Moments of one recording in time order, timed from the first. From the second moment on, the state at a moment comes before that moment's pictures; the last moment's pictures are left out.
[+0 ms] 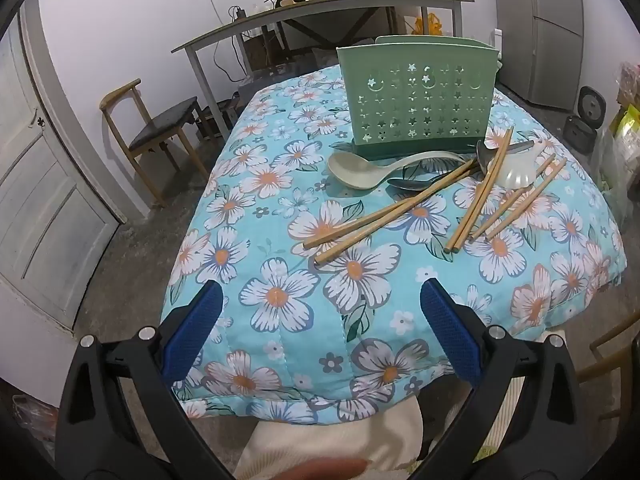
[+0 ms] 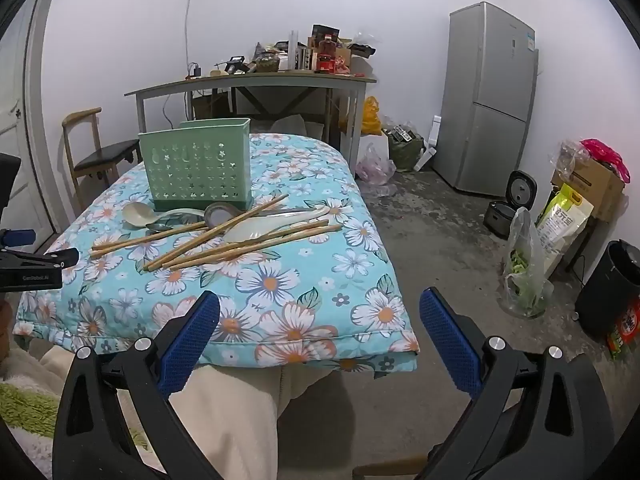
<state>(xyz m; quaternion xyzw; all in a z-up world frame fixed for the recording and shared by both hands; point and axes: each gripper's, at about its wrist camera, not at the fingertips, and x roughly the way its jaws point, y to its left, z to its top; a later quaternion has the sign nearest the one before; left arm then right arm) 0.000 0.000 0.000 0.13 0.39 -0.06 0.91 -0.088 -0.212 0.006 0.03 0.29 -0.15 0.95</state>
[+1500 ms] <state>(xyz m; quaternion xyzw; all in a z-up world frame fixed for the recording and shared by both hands) -0.006 -0.006 0.001 0.13 0.39 -0.08 0.91 -0.084 -0.202 0.009 0.03 0.28 -0.15 0.95</state>
